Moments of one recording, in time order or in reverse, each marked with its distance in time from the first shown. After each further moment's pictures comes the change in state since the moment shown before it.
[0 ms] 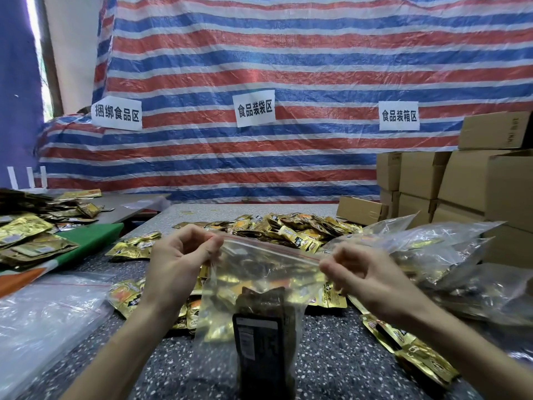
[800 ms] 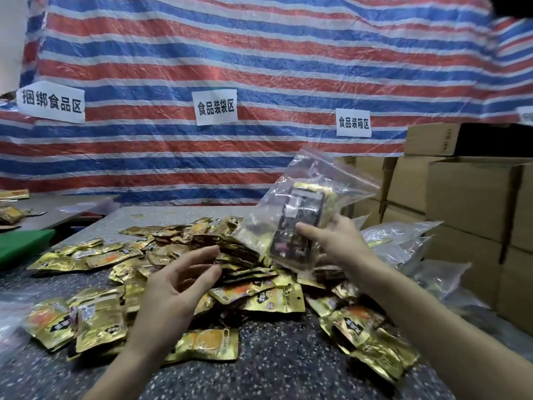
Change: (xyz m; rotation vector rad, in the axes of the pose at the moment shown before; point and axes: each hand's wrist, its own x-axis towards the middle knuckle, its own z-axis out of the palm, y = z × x) left_hand -0.022 -0.025 0.050 0.010 -0.132 -0.100; right_hand 0.052 0.024 -0.036 0.227 0.349 0.390
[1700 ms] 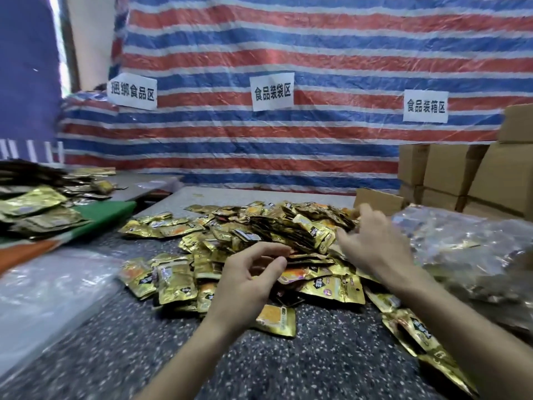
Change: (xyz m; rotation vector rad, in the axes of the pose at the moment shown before) left_hand -0.015 0.006 0.004 0.081 -0.033 -0.028; right_hand 0.017 0.027 0.051 -0.953 0.185 -0.275
